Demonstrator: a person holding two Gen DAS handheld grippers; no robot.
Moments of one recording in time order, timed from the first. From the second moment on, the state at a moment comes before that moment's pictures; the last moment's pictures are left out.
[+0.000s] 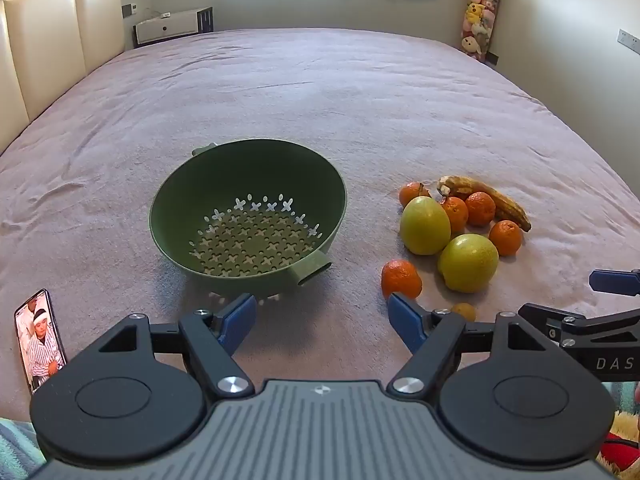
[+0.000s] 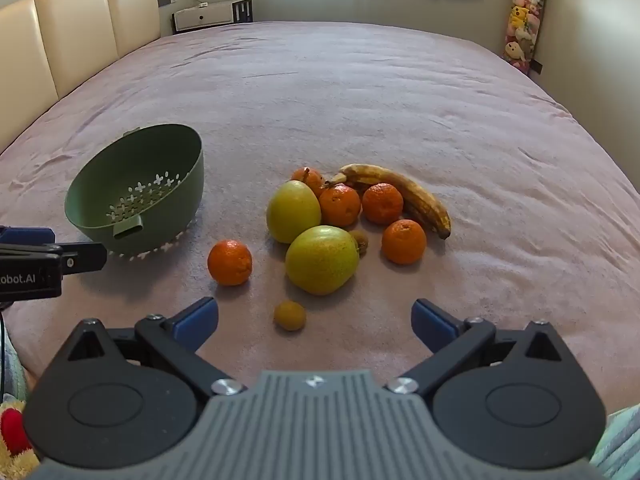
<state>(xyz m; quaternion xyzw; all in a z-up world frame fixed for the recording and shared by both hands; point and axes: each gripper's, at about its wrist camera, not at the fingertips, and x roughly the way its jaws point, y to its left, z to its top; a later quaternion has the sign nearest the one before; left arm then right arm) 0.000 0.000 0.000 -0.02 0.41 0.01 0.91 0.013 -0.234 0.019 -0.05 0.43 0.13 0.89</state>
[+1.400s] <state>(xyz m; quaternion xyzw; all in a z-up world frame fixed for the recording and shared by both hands) -0.002 -0.003 0.003 -0.02 0.41 0.01 0.91 0.013 -0.237 0.019 -0.04 0.43 0.13 0.89</state>
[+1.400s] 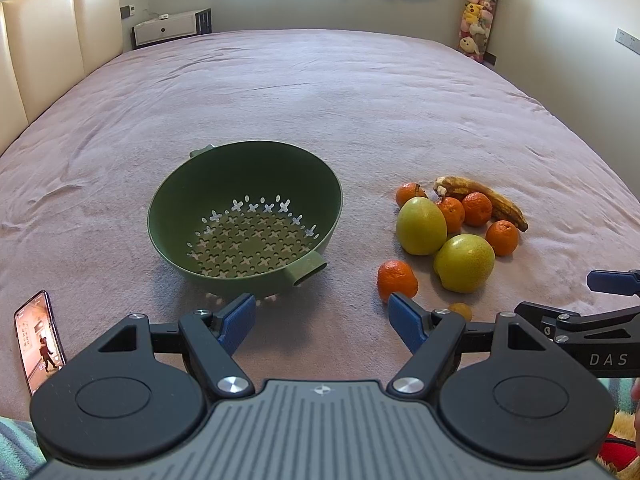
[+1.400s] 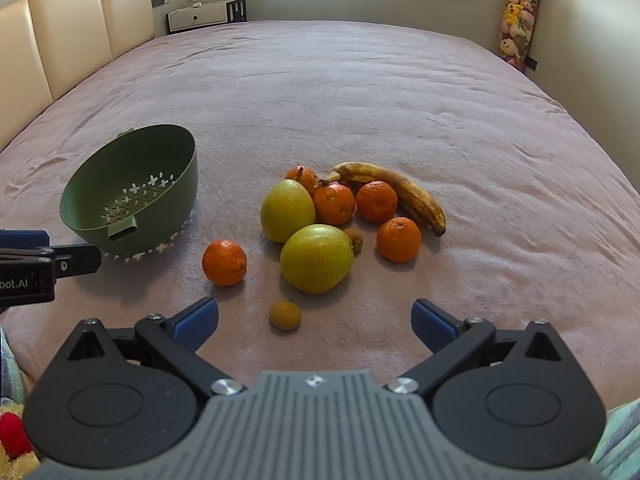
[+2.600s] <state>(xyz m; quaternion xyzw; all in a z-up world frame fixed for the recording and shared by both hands) -0.003 -0.004 0.004 -0.02 0.41 0.01 0.91 0.012 -0.235 0.017 -0.04 0.43 0.13 0.89</state>
